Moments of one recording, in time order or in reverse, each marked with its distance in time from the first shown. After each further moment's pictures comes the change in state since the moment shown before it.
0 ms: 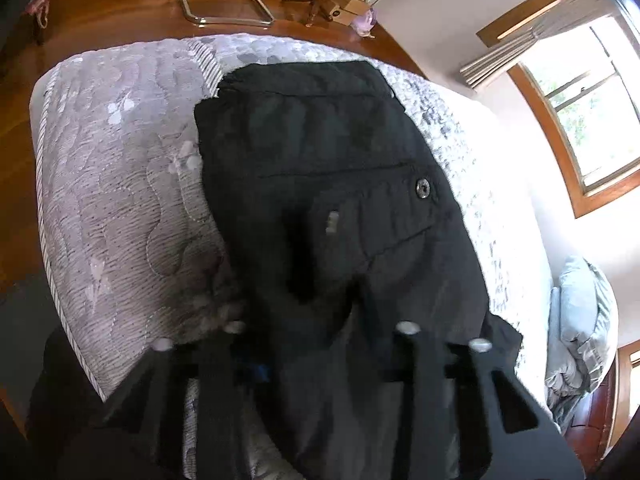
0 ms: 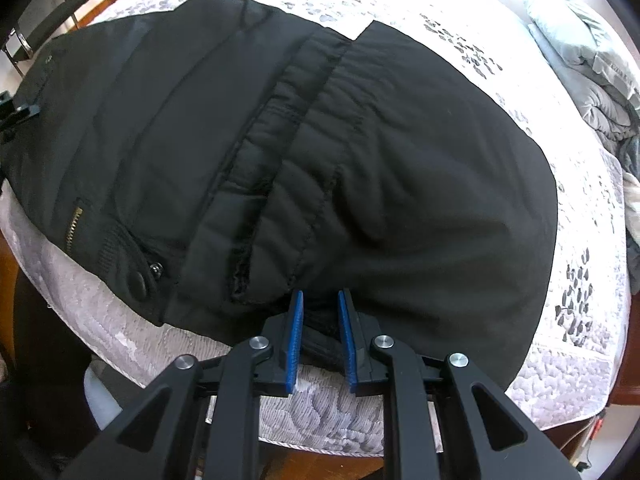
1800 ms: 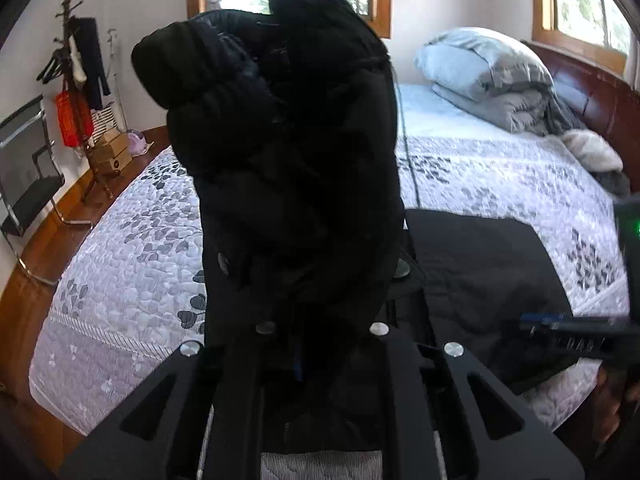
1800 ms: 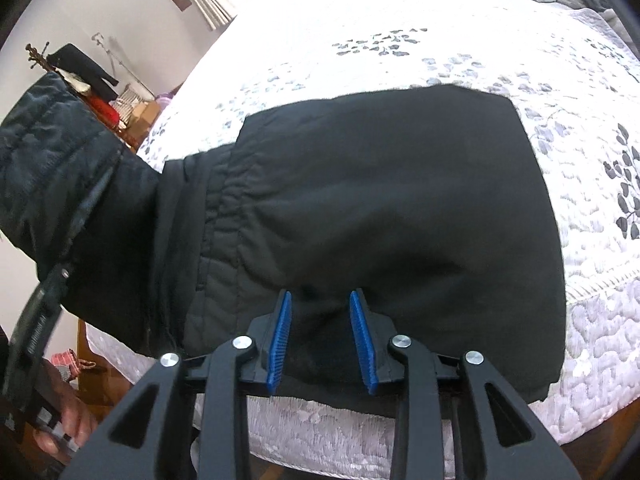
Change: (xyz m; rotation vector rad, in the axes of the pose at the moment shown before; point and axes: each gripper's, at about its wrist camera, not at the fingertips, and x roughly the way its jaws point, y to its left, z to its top) left arm -0.057 -0.174 -0.193 1.131 -0.111 -0.134; right arm -0.018 -0.159 -0.070 0.473 -0.262 0.447
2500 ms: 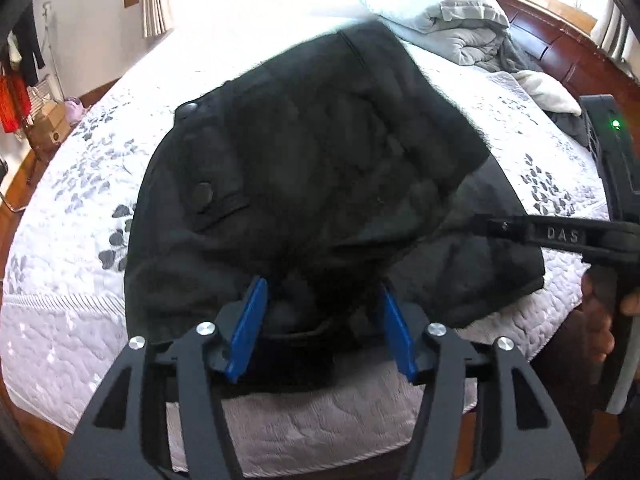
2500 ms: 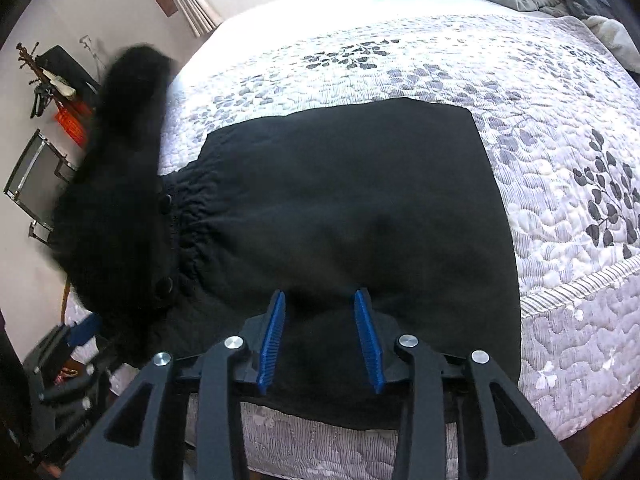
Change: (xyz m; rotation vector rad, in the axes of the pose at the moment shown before) left arm 0.022 -0.021 -0.036 0.056 0.236 -0.221; right arm -0.002 -0.013 -0.001 0.007 -0.027 -0.079
